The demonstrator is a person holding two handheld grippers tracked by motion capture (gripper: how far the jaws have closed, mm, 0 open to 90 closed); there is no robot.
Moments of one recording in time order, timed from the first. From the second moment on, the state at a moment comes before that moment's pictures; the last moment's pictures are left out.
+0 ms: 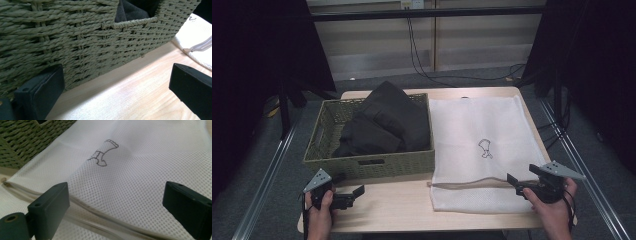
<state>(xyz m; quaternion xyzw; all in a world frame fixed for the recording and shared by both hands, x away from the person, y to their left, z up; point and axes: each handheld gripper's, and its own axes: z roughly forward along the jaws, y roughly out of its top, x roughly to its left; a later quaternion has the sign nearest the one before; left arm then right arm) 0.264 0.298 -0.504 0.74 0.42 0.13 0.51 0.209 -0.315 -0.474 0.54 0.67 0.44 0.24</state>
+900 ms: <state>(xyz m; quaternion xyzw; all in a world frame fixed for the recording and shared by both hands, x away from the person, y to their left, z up) 0.262 0.295 -0.502 0.74 0.42 0.14 0.50 0.230 -0.283 -0.492 0.47 0.76 0.40 0.20</state>
